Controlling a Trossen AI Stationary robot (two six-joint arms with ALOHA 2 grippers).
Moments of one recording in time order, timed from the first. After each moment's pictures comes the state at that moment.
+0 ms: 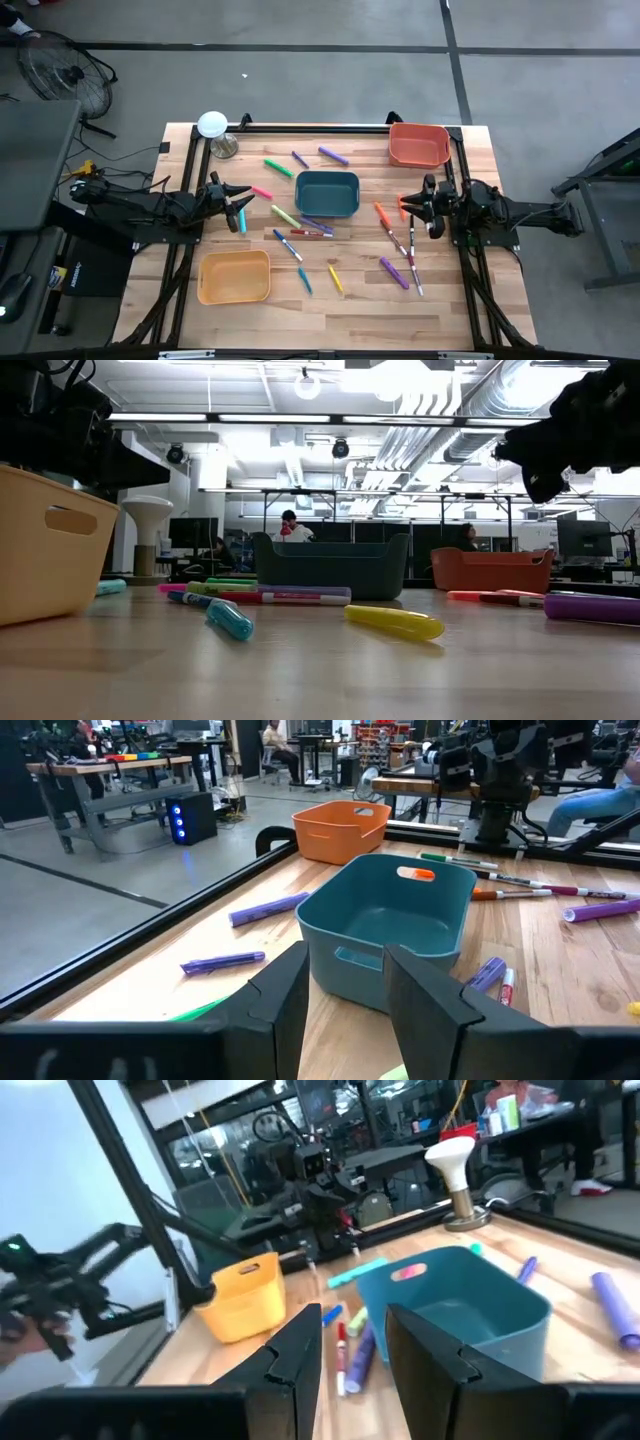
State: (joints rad) left arm -0.24 0.18 0.02 0.05 -0.69 -0.08; right arm -0.06 0.04 0.01 0.07 -0.04 0.35
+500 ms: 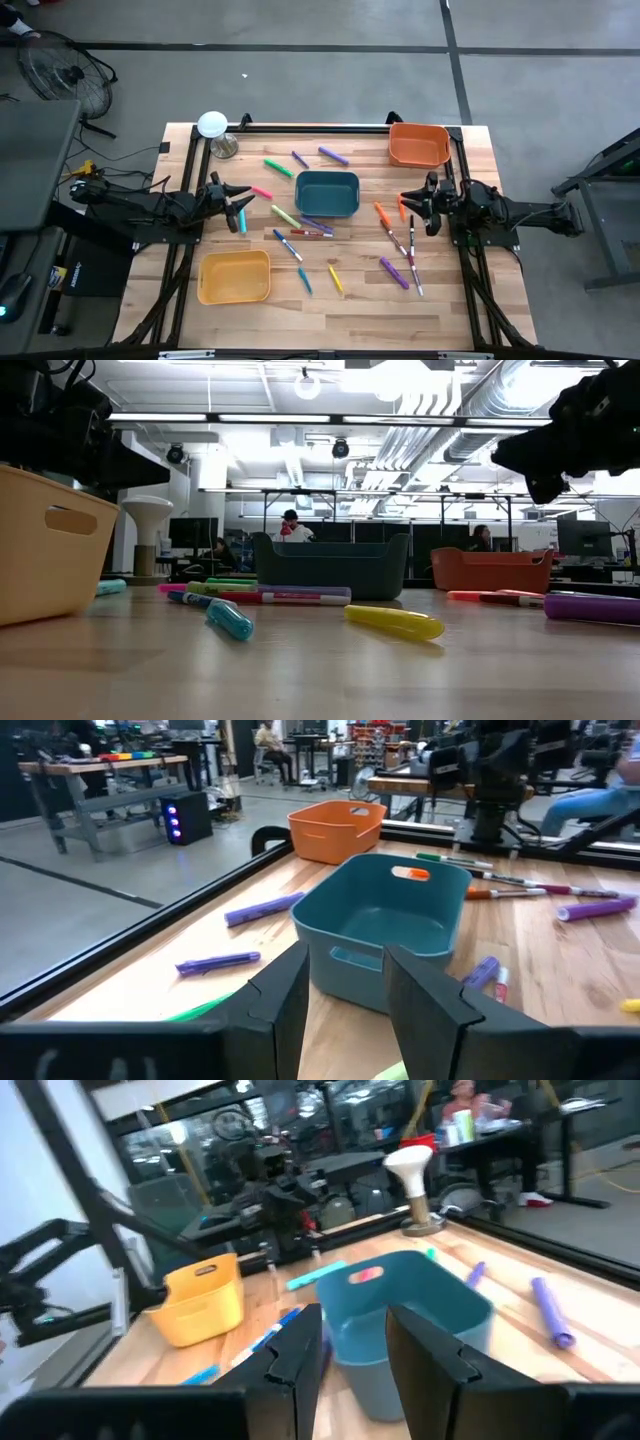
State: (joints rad) left arm -0.24 0.18 0.02 0.05 -0.66 -0.08; right arm -0.06 0.04 0.01 0.05 0.09 0.29
